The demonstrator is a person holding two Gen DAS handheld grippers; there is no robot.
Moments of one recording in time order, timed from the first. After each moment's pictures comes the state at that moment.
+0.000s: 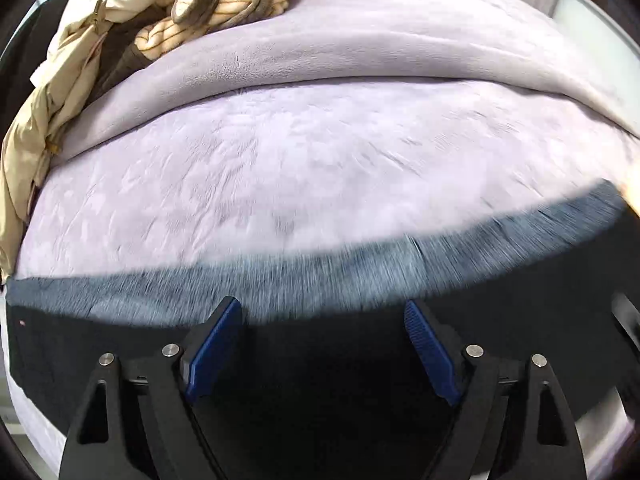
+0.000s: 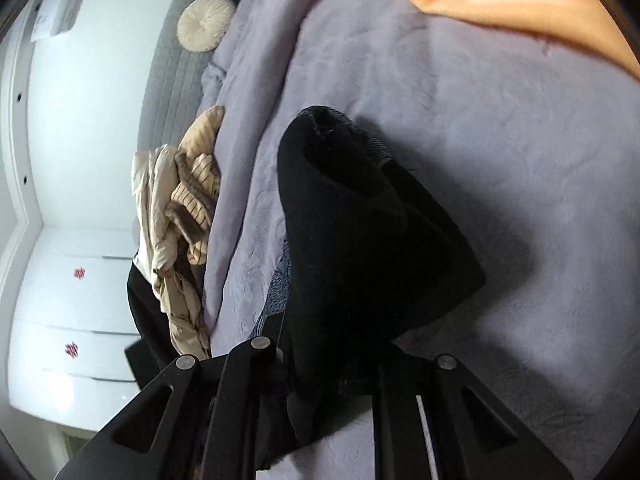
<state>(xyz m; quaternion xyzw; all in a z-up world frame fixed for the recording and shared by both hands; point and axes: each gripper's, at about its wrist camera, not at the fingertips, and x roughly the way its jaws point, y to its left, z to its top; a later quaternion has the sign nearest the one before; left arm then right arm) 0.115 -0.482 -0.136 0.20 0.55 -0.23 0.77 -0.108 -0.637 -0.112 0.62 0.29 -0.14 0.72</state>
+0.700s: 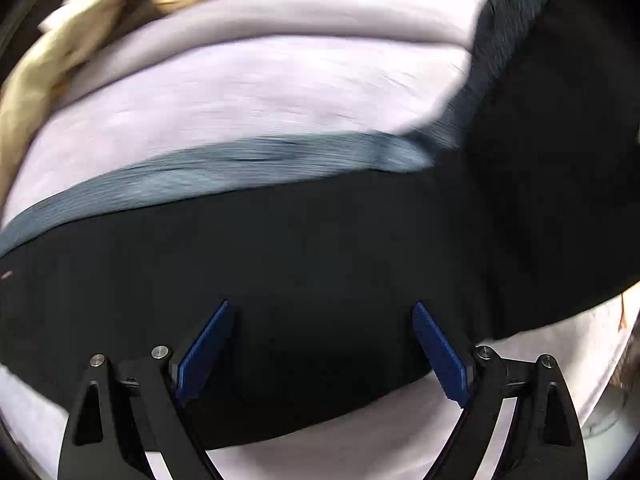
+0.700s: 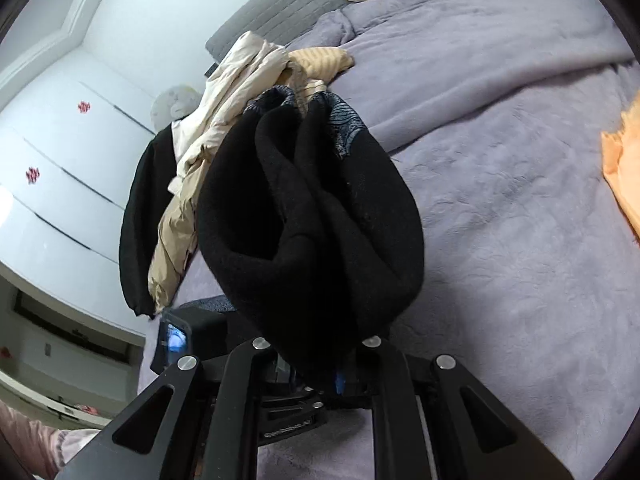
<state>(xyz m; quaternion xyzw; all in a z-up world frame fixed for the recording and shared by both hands) 0.080 -0.361 -0.090 0.17 0.58 -0.29 0.74 0.006 -0.498 0.017 0.35 0.41 -0.08 0.84</state>
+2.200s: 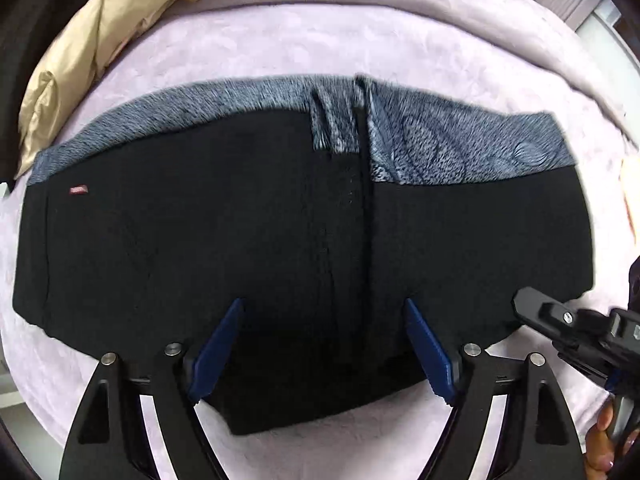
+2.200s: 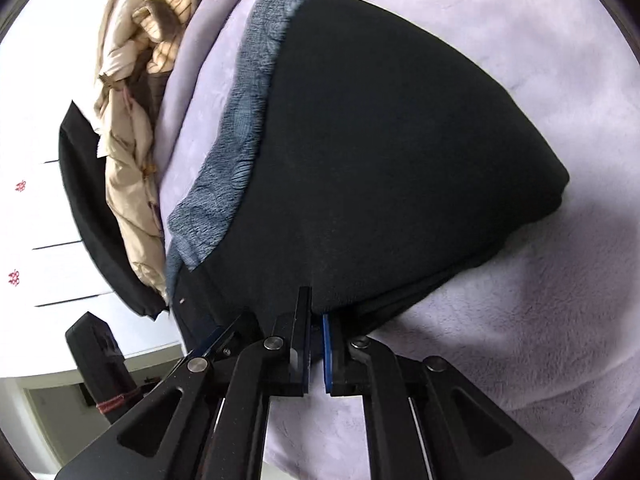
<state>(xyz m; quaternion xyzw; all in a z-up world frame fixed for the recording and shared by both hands) 0.171 -0.179 -0.073 0.16 0.62 -0.23 0.73 0.024 -0.386 -0.116 0.59 0.49 -0.07 0.64</state>
